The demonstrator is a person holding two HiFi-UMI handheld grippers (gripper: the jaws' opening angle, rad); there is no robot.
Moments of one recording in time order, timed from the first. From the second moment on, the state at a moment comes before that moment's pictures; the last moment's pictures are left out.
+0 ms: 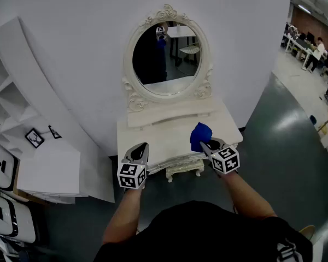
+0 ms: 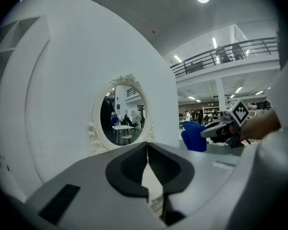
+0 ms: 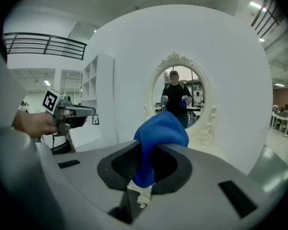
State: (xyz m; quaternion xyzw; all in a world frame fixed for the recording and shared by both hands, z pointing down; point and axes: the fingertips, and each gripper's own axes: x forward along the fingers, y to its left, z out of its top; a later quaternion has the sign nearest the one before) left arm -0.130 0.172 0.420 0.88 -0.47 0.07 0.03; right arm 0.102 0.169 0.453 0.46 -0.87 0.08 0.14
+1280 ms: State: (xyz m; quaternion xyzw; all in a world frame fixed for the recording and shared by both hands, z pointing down) left arm -0.159 0.108 0.463 0.87 -0.49 0.09 0.08; right arm 0.074 0.095 0.491 0.45 -0.87 0.12 0.15
